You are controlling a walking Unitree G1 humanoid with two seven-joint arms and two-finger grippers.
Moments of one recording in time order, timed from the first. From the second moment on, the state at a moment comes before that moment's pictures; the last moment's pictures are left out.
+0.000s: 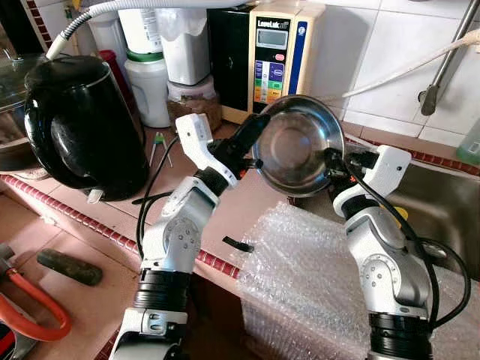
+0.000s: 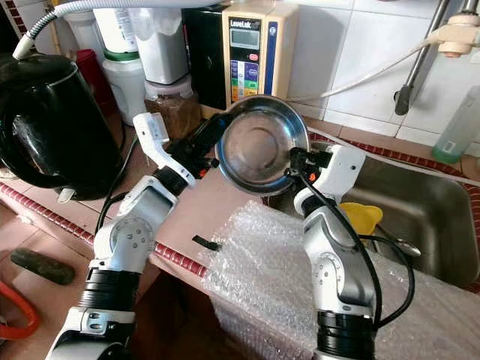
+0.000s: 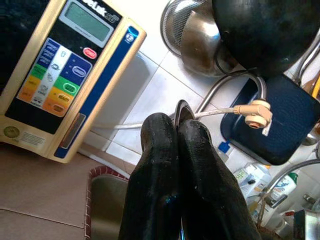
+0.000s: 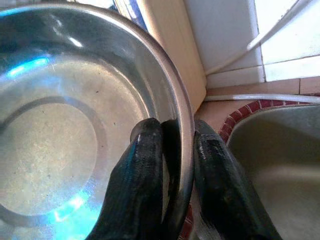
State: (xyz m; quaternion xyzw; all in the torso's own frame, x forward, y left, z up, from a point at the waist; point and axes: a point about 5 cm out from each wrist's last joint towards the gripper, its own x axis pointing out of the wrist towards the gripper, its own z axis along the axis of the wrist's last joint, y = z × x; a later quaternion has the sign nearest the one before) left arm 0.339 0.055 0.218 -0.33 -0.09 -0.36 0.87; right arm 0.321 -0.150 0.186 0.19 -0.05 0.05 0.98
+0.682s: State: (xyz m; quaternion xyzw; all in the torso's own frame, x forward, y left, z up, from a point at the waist) left arm 0.334 0.050 0.202 -0.25 -0.06 -0.36 0.90; right arm 0.319 -0.157 0.183 0.19 -0.05 0.03 0.98
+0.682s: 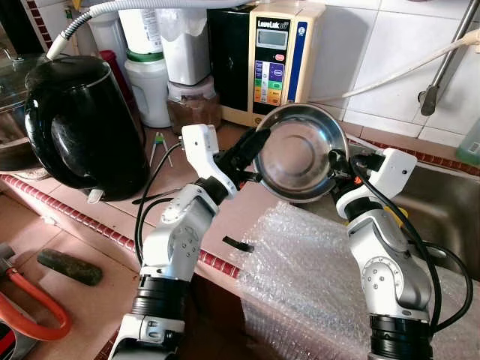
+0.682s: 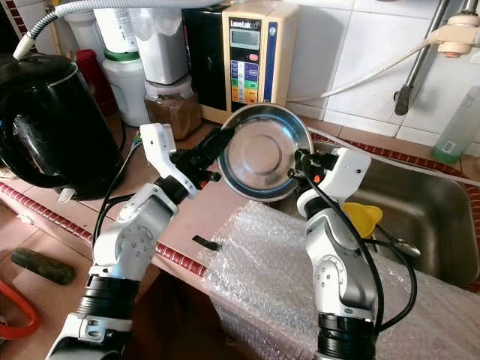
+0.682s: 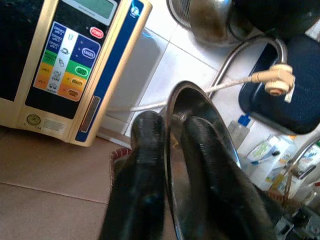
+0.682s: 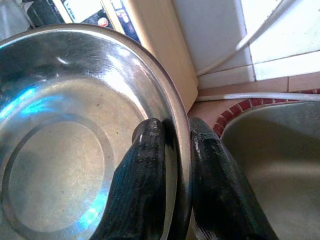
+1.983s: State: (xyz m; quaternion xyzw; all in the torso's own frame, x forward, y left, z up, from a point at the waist) left arm 0.307 0.024 0.150 -0.02 0.00 -0.52 0.85; right arm 0.274 -0.263 0.130 0.09 0.04 -0.37 0.92
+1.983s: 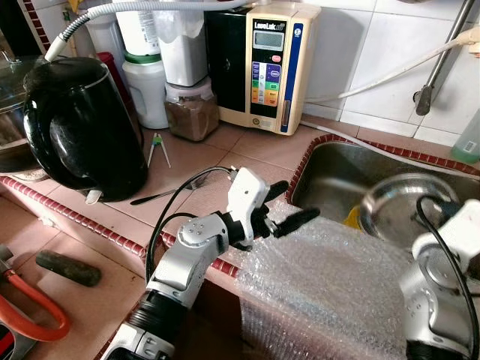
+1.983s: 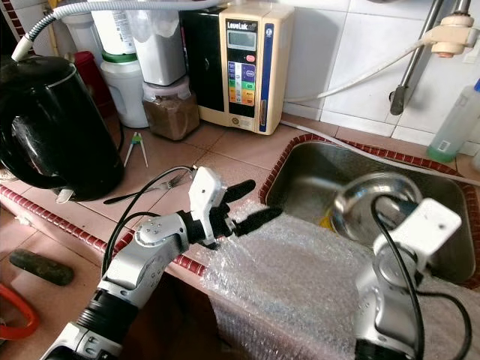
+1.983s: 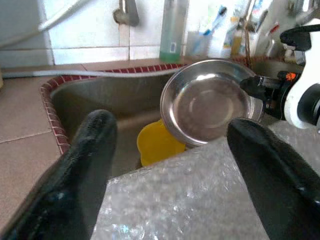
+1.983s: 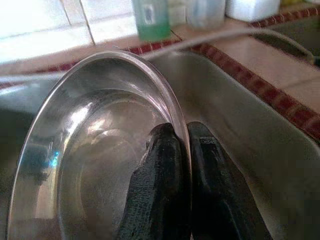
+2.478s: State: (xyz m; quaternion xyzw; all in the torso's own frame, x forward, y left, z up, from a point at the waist) left arm 0.303 0.020 0.146 0.02 0.00 -0.54 0.84; right arm 0.267 -0.257 0.111 0.10 0.09 -0.40 0.91
